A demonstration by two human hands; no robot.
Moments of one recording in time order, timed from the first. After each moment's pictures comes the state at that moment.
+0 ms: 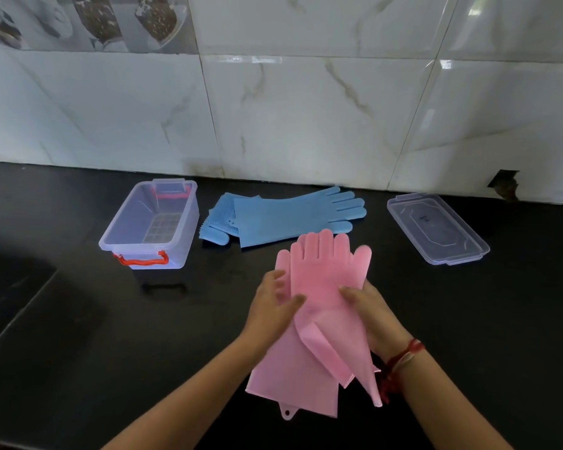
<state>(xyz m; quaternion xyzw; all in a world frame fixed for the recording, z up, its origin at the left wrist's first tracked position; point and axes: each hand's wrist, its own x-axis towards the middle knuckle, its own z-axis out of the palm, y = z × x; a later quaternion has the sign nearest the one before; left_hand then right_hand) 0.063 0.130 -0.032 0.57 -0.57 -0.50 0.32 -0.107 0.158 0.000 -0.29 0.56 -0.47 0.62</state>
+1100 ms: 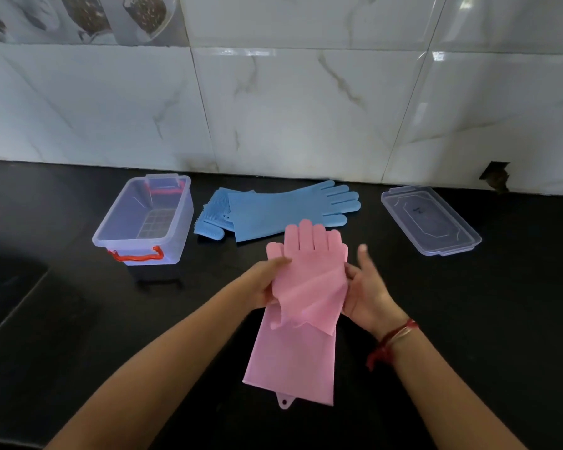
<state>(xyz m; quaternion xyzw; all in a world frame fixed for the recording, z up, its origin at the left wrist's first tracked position) 0.058 0.078 -0.003 0.56 -0.30 -0.74 0.22 -0.116 0.136 -0.018 -0.12 0.46 -0.50 0.72</state>
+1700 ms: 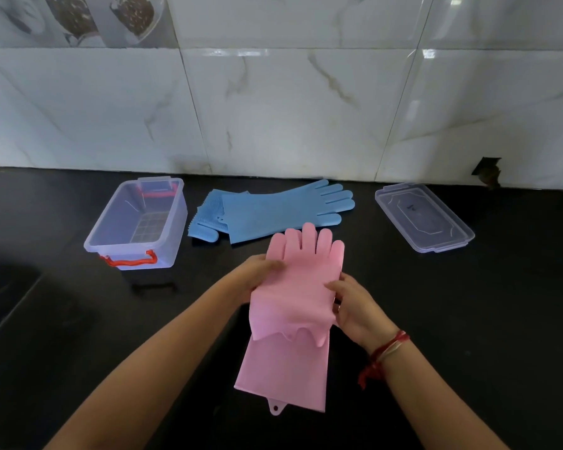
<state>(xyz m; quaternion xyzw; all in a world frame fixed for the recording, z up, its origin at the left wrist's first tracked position) 0.068 0.061 -0.011 0.58 -0.45 -0.66 0.19 -0.101 0.151 -0.026 -0.17 0.54 -0.50 0.66</state>
